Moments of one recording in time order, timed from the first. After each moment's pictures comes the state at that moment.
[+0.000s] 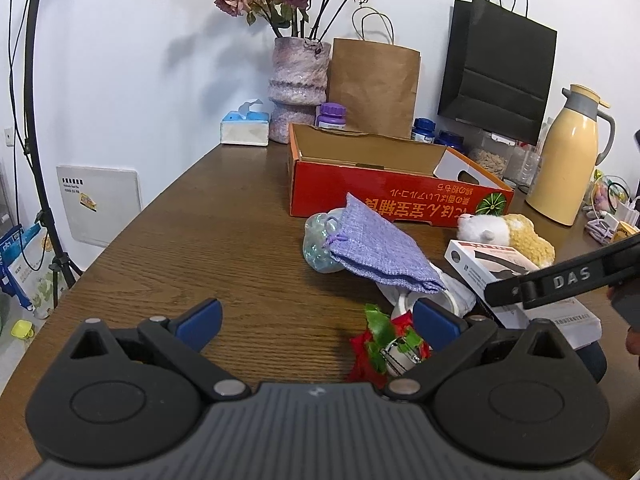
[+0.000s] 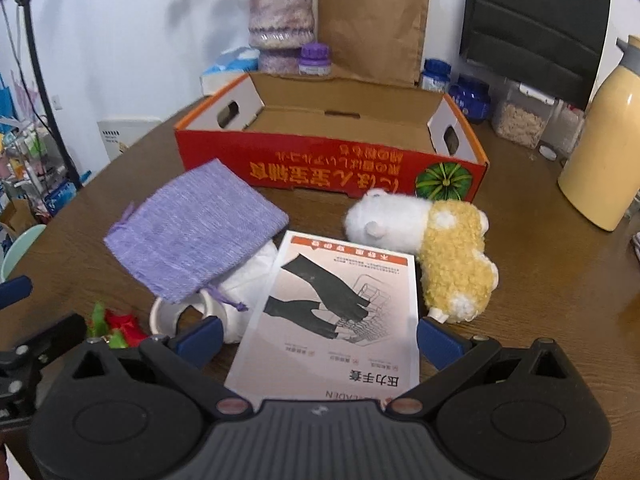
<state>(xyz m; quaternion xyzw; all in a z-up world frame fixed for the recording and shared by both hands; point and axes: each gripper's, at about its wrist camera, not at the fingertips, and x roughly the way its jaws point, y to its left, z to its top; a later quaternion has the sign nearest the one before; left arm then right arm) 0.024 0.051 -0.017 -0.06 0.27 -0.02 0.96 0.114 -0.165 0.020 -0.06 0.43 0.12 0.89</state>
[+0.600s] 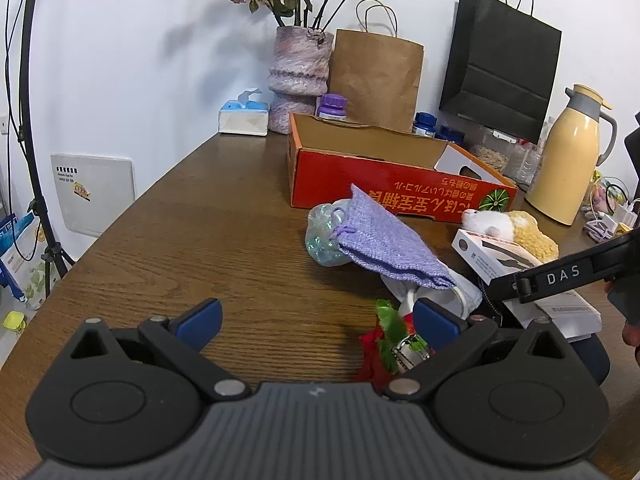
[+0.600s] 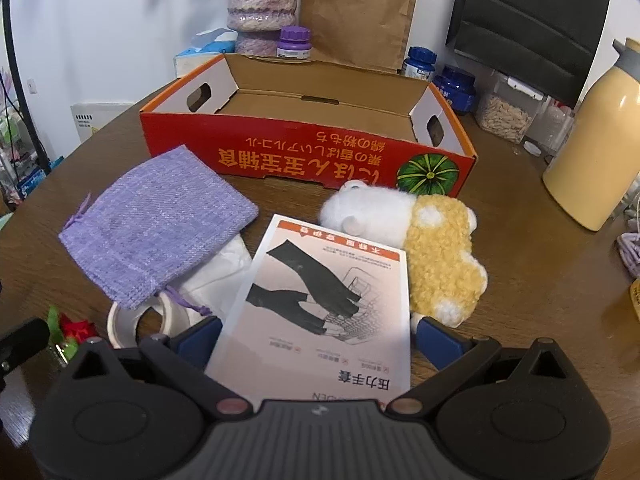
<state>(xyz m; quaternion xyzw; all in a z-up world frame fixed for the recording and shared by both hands) 0.030 0.057 -0.024 -0.07 0.28 -0.02 0.96 0.131 -0.161 0.010 -0.09 0.44 0.09 0.89</state>
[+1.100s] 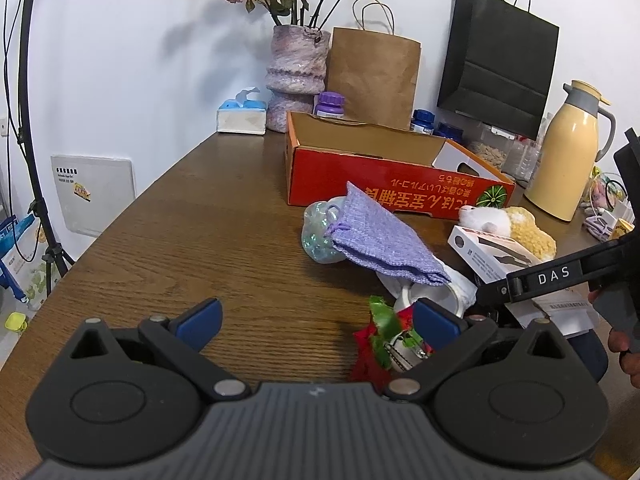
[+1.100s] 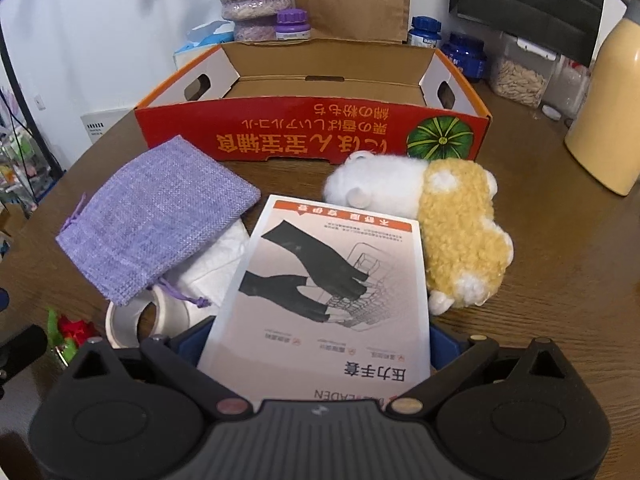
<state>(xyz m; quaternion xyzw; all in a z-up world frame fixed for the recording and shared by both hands) 0.028 0.053 -0.022 -0.06 0.29 -0.02 0.96 0.141 -0.178 -0.009 -0.03 0.46 0.12 0.88</state>
